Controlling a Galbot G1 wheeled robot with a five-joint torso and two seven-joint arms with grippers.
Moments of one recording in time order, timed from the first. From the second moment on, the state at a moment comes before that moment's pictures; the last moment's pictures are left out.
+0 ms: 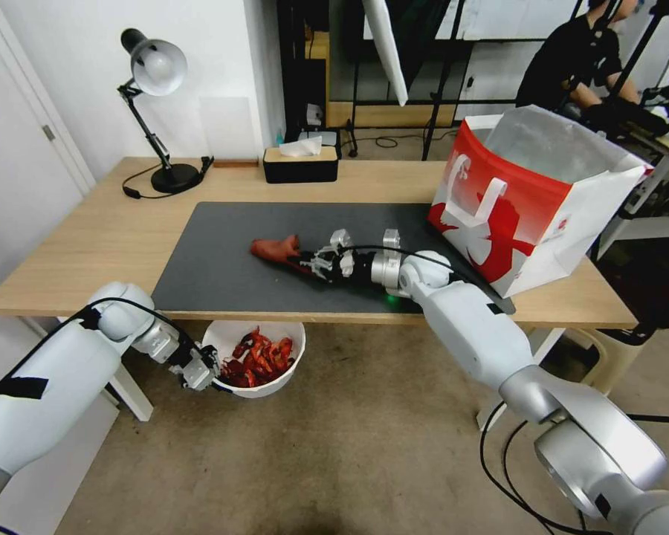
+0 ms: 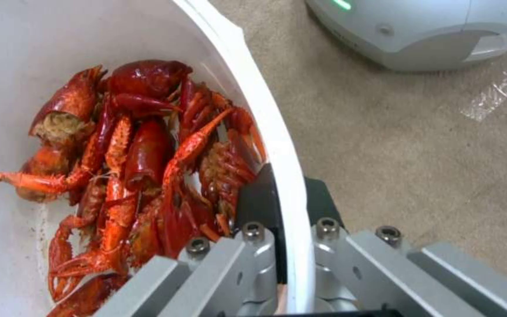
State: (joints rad) left arm 0.67 -0.78 -0.04 -1.37 0.24 -0.60 1.46; right arm -0.37 1.31 -0.16 1.02 0.58 -0.07 -0.96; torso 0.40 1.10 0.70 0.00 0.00
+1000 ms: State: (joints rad) left arm 0.68 -0.76 -0.06 -1.39 0.24 -0.60 1.46; right arm -0.49 1.21 -0.27 1.30 0.67 -0.13 -0.97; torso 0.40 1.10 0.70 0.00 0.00
